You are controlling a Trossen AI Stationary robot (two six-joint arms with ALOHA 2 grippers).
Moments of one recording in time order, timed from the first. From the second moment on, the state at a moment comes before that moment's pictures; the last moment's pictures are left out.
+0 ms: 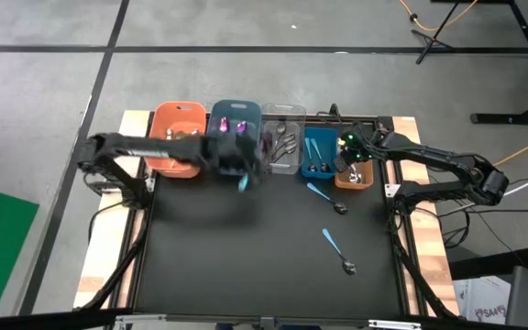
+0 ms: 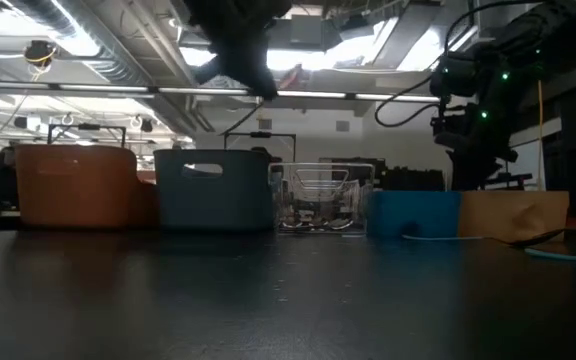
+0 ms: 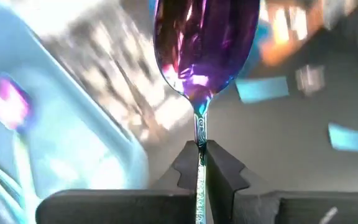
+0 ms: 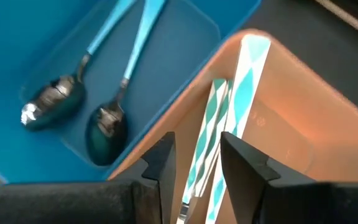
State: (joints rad) left arm 0.07 1.57 1.32 -0.63 -0.32 -0.60; right arm -0.64 1.15 0.64 -0.60 0.12 0.24
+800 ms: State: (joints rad) left arm 0.62 1.71 1.32 -0.52 -0.10 -0.41; right arm -0.48 1.15 1.00 -0.74 -0.12 0.32
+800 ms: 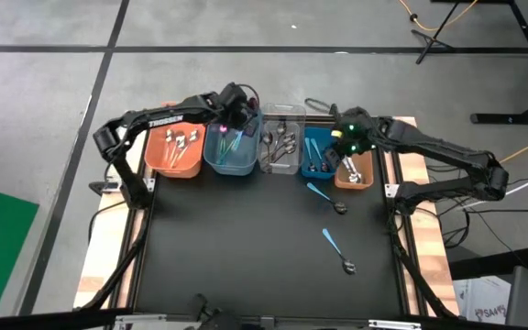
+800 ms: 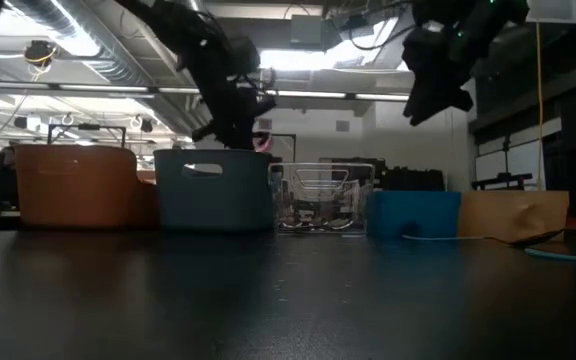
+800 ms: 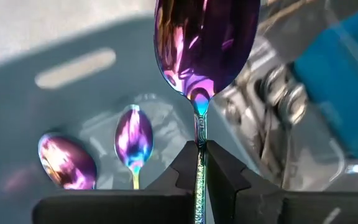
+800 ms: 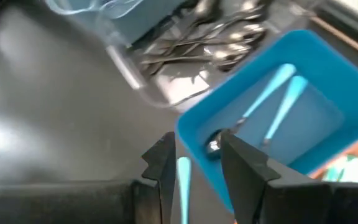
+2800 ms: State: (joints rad) left arm 0.61 1.76 1.32 -0.62 -0.11 -0.36; right arm 0.09 1.15 0.88 -0.70 0.23 0.53
